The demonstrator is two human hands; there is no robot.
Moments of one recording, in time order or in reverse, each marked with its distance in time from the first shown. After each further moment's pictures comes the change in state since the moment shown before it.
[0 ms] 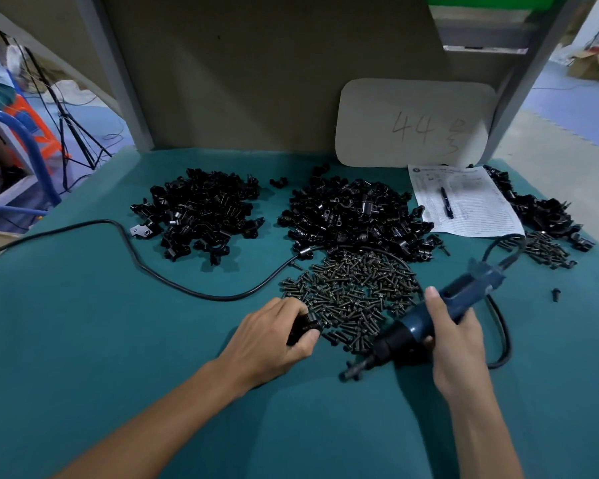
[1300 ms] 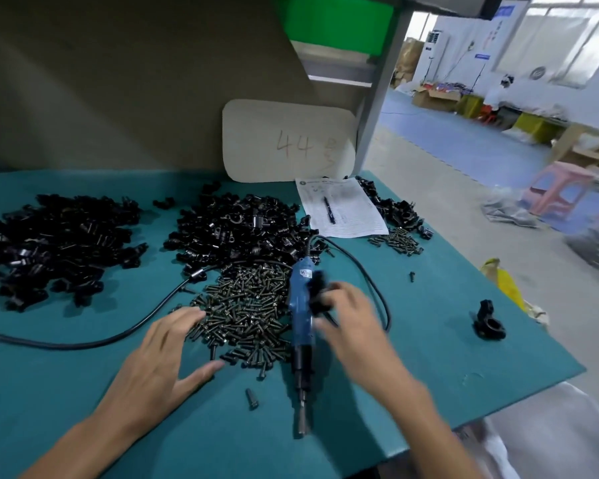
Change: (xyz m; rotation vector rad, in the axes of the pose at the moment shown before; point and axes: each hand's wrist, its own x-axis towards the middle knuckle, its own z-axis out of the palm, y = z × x) left_hand 0.003 -0.016 0.014 0.012 0.113 0.149; right_hand -0.013 -0.030 -0.042 -1.098 -0.227 -0.558
